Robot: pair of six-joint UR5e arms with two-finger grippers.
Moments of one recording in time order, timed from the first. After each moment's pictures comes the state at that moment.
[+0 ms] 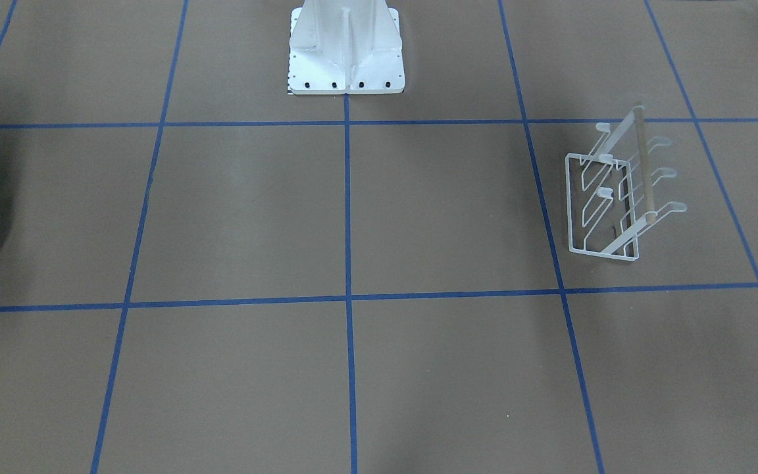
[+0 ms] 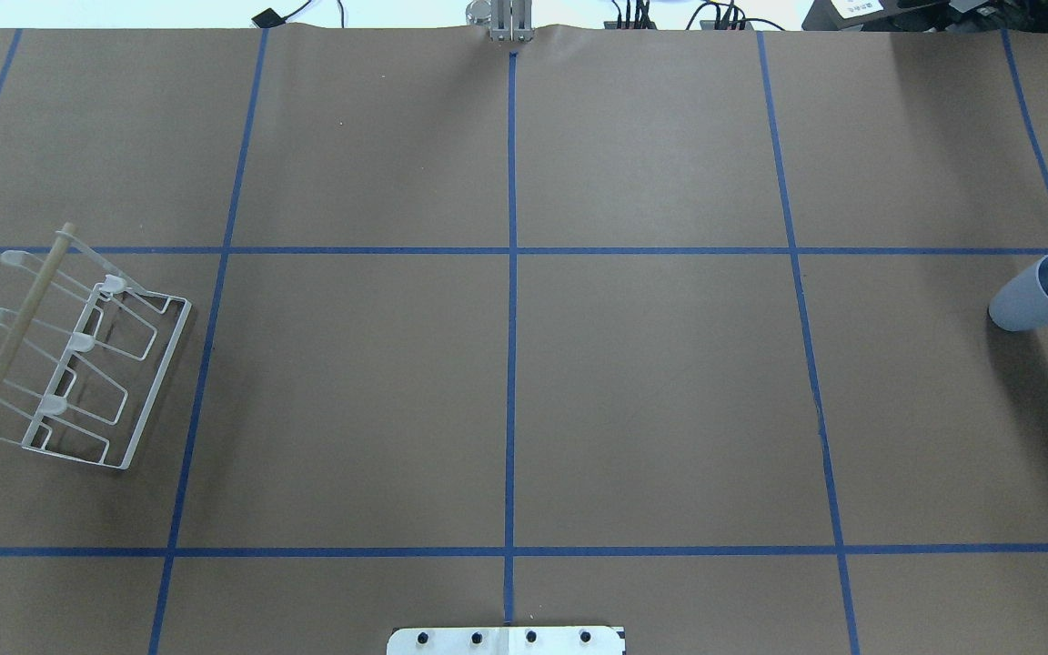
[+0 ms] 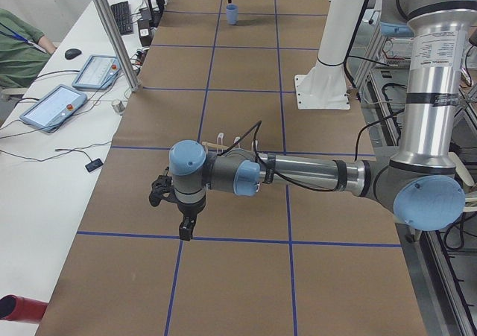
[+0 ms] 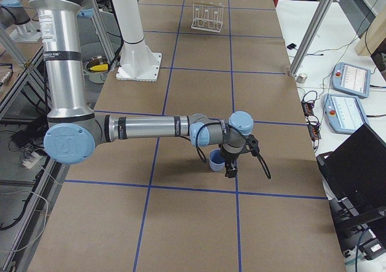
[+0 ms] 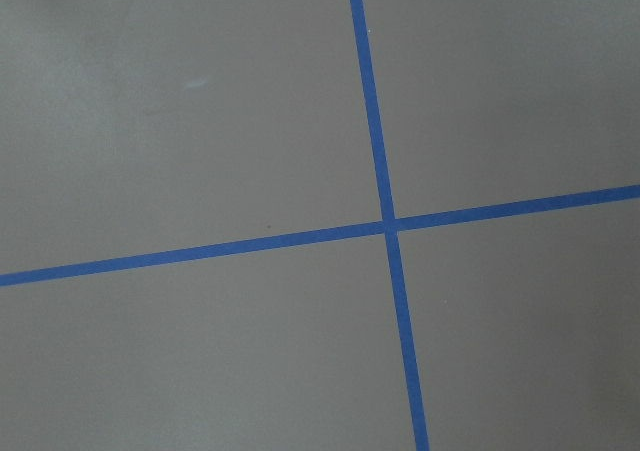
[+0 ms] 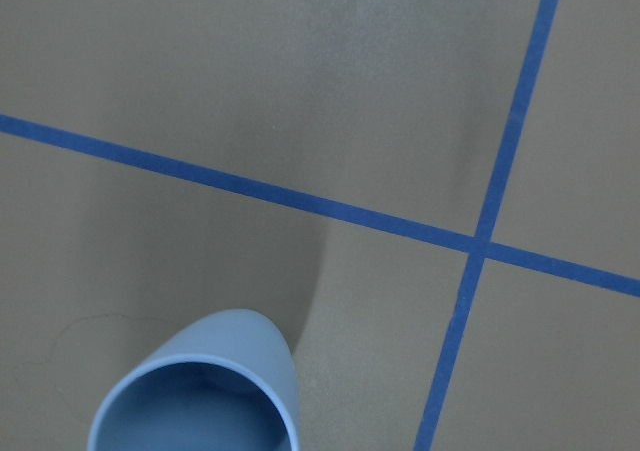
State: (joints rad) left arm -1.55 -1.59 -1.62 -1.64 -2.27 0.03; right arm 1.34 -1.49 1.53 -1.47 2.31 -0.02
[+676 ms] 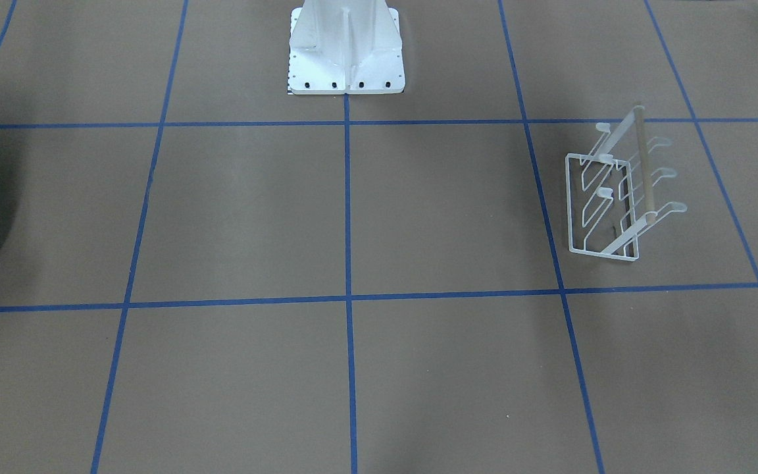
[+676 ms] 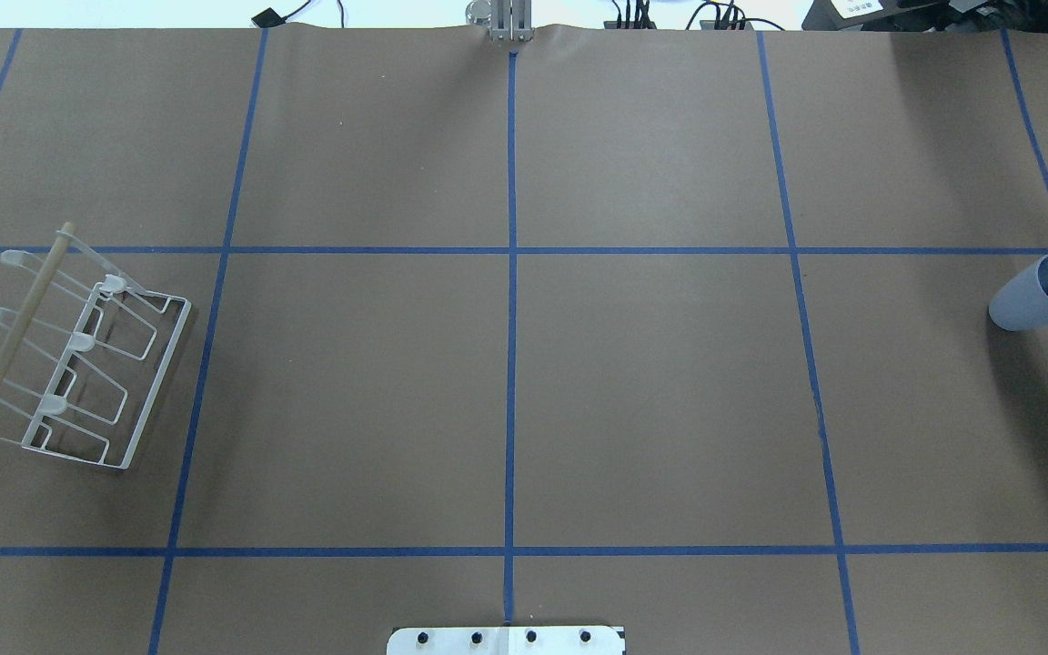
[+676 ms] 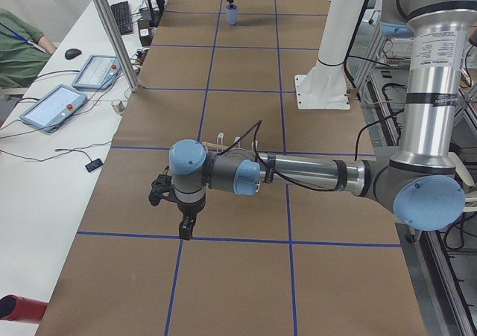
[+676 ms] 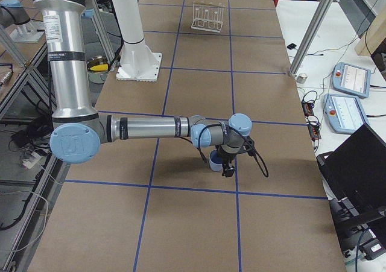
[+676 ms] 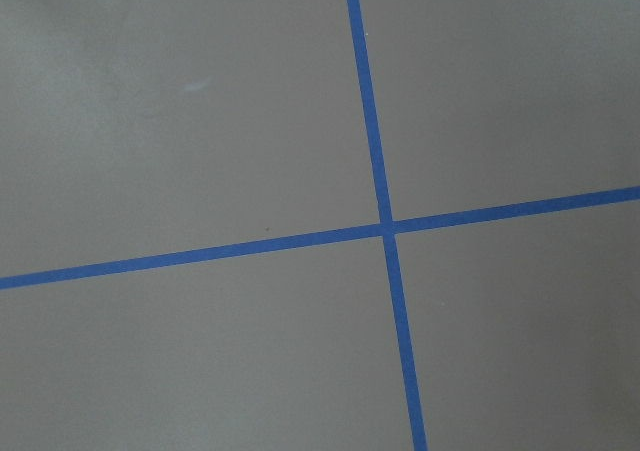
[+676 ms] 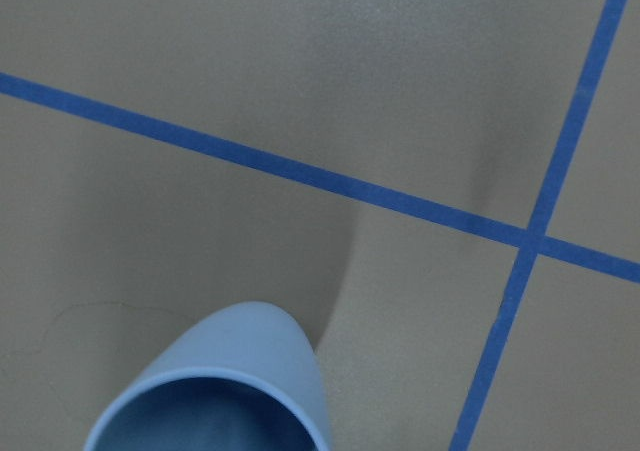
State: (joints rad) left arm -1.55 -1.60 -1.63 -1.64 -2.27 0.03; right arm 1.29 -1.49 1.50 -1.47 2.30 -0.02
